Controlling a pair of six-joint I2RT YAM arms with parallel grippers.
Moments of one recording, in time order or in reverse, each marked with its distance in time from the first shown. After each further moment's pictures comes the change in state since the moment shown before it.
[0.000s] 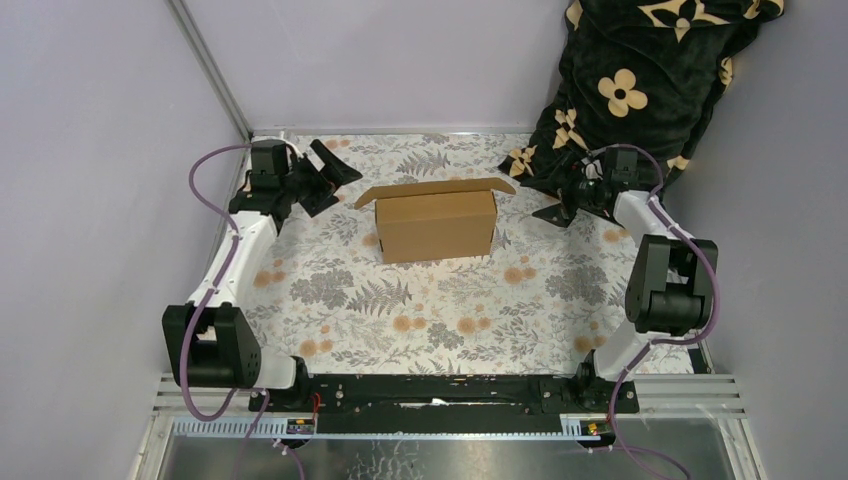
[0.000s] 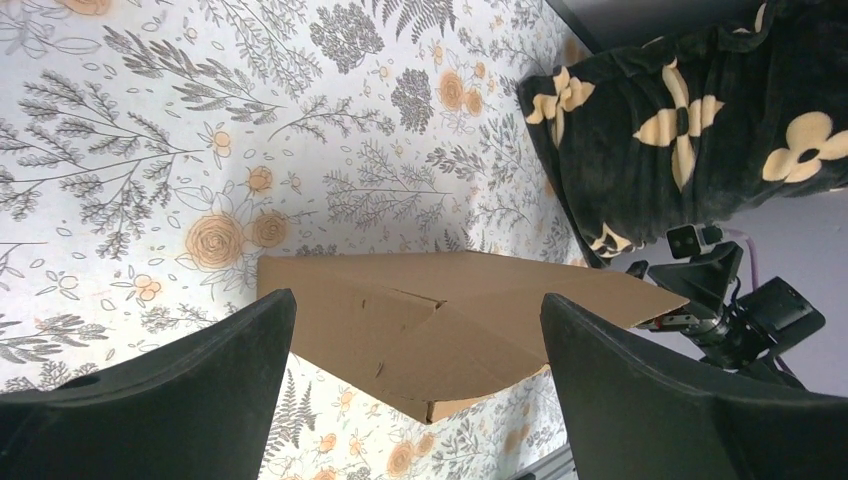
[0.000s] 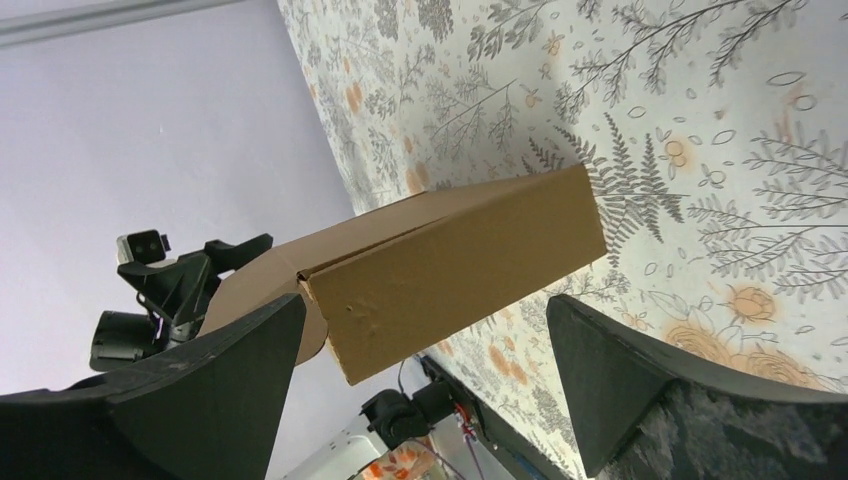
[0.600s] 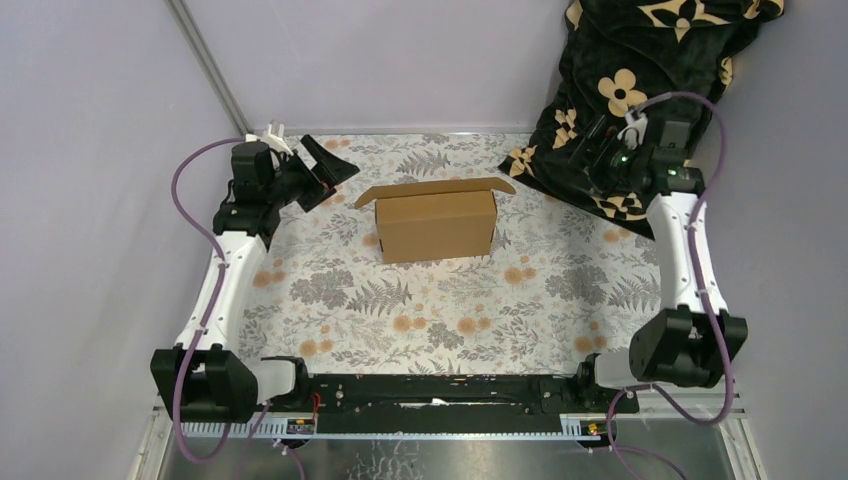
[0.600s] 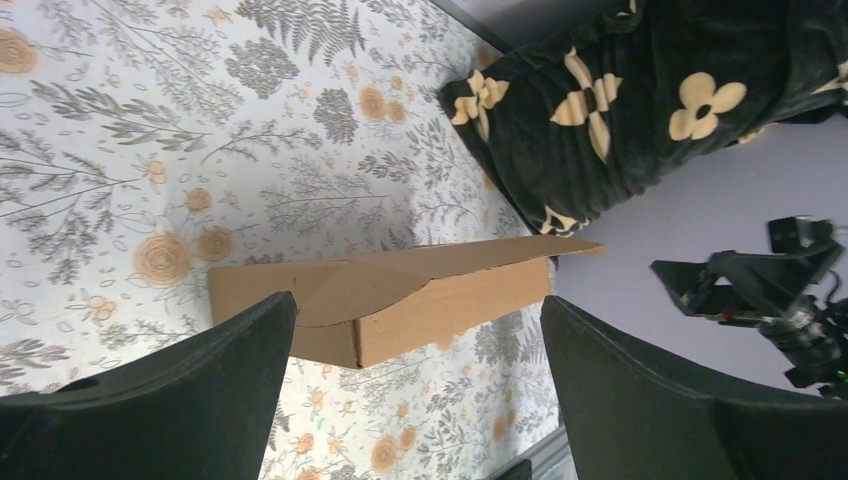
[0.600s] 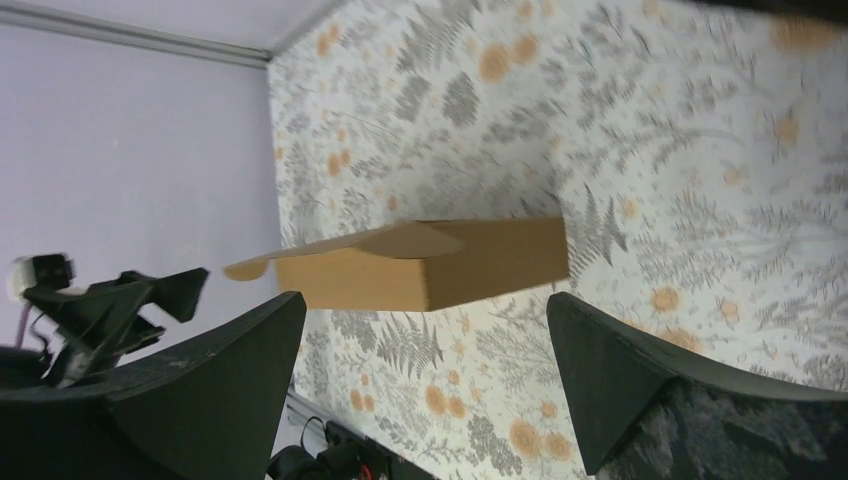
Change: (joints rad) left arm 0.016 -0.167 -0.017 0.014 0.054 0.032; right arm -0.030 -0.285 0.190 -0.316 0.232 -0.232
